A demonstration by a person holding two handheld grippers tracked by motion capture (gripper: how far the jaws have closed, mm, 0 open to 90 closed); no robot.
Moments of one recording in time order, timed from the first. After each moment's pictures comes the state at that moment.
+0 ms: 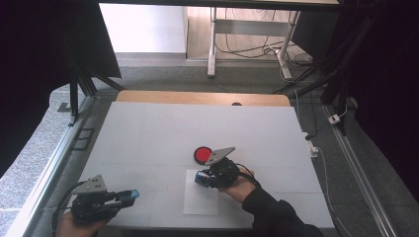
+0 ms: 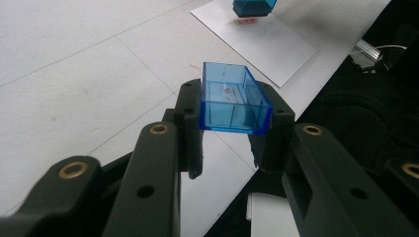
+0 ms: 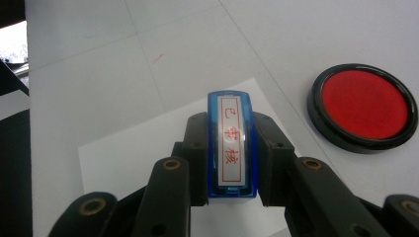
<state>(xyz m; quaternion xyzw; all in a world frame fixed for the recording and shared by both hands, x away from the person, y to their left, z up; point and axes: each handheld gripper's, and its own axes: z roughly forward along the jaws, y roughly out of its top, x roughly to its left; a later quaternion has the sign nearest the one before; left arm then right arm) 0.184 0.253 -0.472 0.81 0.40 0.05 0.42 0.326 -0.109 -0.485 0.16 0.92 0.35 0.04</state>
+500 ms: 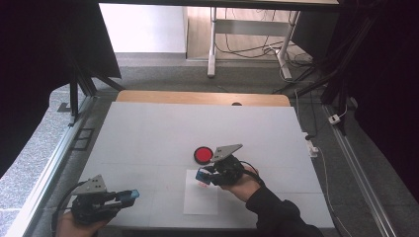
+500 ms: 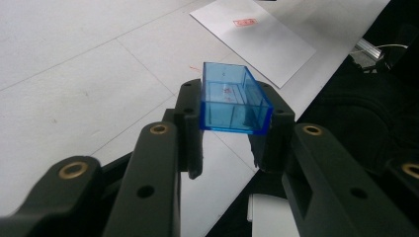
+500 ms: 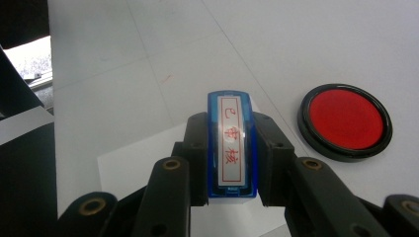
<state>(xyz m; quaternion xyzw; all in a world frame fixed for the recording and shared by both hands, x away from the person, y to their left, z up) 0.183 0.252 -0.472 0.82 0.39 0.05 0.42 0.323 -0.117 -0.467 0.16 0.91 0.38 0.04</state>
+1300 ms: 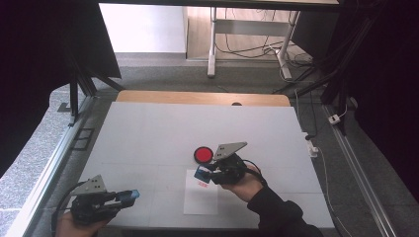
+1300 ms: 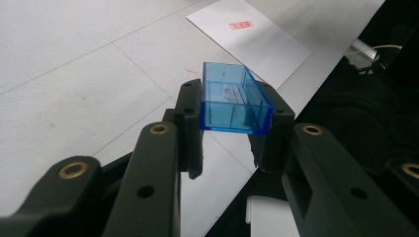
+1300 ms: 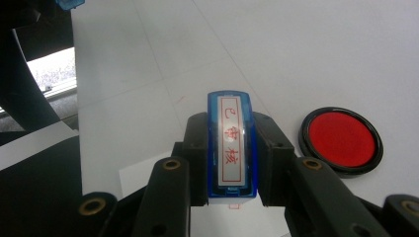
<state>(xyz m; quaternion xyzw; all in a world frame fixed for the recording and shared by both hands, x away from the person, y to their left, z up) 0.182 0.253 -0.470 0.81 0.39 0.05 0.43 0.317 -0.120 -0.446 0.16 0.90 0.41 0.04</state>
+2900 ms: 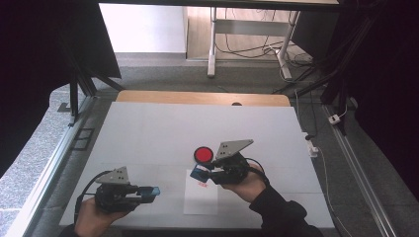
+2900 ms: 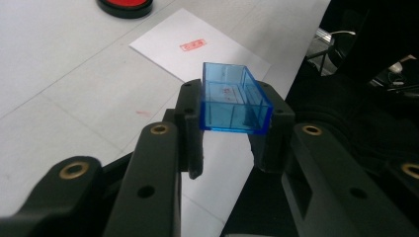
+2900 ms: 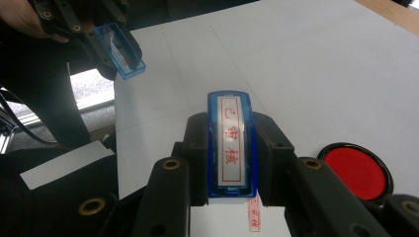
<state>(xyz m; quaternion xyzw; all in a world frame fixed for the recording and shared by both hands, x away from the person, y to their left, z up) 0.216 0.211 -0.461 0.85 0.30 0.00 0.44 0.305 -0.121 -0.418 0.13 0.88 0.46 0.02</state>
